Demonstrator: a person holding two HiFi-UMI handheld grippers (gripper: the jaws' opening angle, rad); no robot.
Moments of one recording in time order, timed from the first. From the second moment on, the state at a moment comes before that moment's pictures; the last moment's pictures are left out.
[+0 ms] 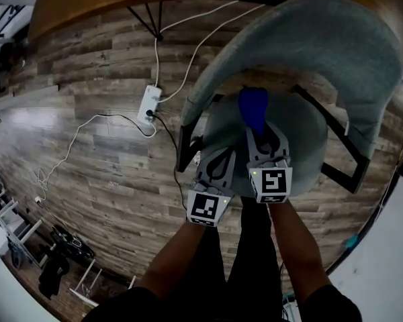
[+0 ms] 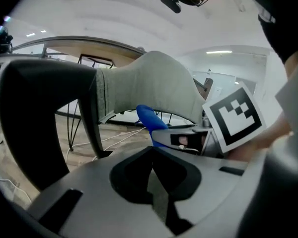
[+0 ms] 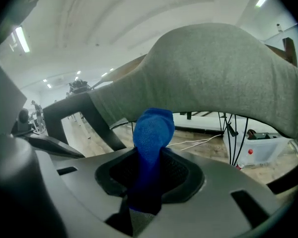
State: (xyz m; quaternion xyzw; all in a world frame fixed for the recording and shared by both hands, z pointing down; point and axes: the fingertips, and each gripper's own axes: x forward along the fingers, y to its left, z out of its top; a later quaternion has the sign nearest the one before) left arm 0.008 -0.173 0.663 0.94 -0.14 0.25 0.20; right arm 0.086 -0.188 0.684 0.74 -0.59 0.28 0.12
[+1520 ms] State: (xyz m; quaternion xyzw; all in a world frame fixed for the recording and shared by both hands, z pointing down) left arm -0.015 -0.160 0.719 0.92 -0.17 0.27 0.23; right arm 0.091 -0.196 0.766 0.72 -0.57 0.34 0.23
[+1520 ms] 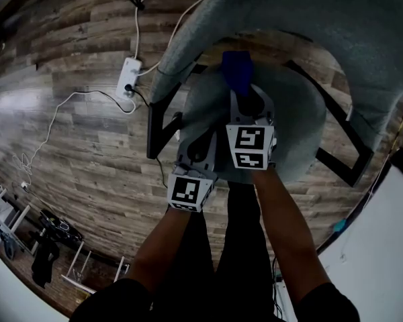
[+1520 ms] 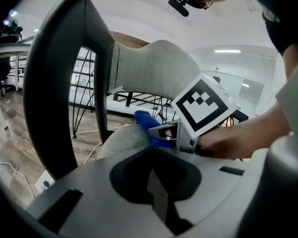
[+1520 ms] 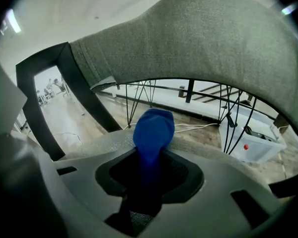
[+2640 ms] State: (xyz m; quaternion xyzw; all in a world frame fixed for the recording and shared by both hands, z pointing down) left arm 0.026 -0.133 0.721 0.93 -0.12 0.30 0.20; right arm 0.185 -0.104 0.769 0.79 -0.44 0.38 0.19
